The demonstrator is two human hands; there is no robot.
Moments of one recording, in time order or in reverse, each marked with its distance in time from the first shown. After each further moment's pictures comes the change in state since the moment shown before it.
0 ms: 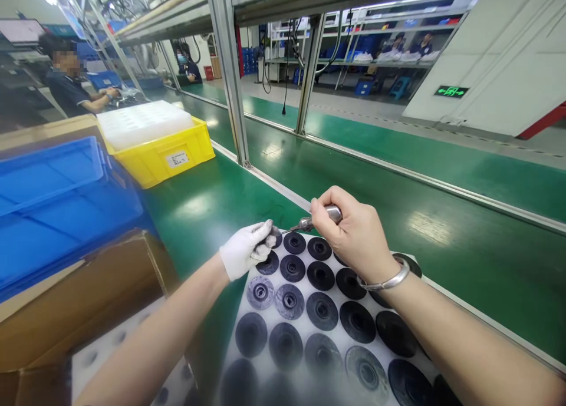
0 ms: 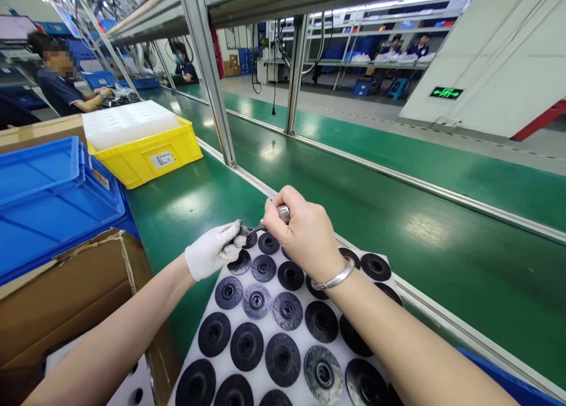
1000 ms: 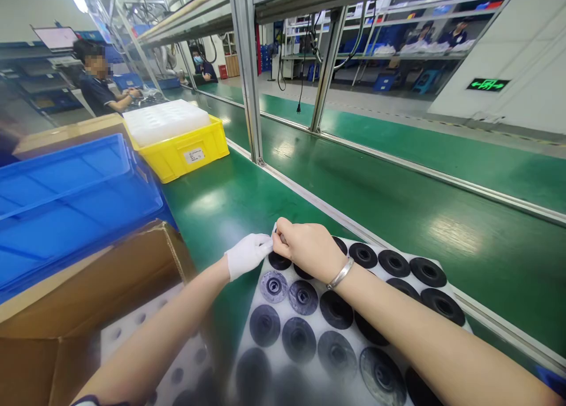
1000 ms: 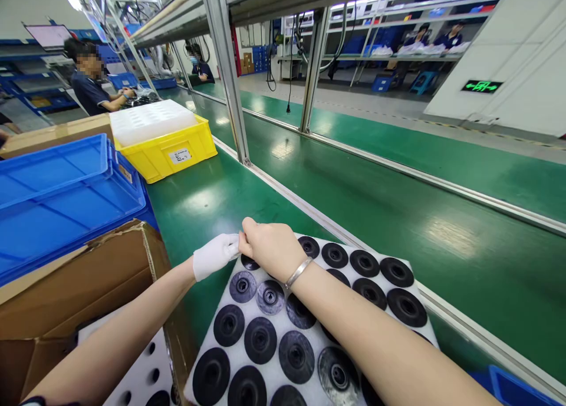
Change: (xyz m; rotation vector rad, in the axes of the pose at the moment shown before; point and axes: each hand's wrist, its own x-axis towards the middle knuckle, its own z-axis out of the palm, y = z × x) left_hand -0.019 -0.008 -0.037 1.104 0.077 0.232; right_hand -0.019 -0.003 0.082 -0.492 -0.436 -0.283
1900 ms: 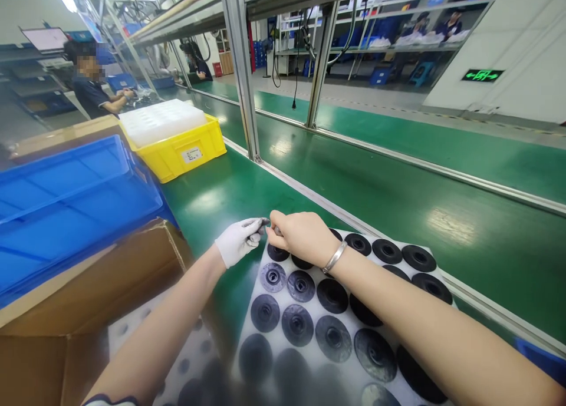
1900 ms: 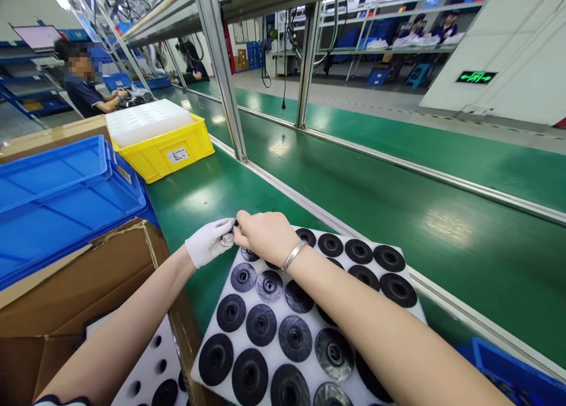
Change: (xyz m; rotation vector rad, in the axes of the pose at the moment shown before) left_hand 0.000 -0.011 -0.011 -1.070 0.158 -0.224; right_hand 0.004 -0.002 -0.017 -0.010 -0.072 -0.046
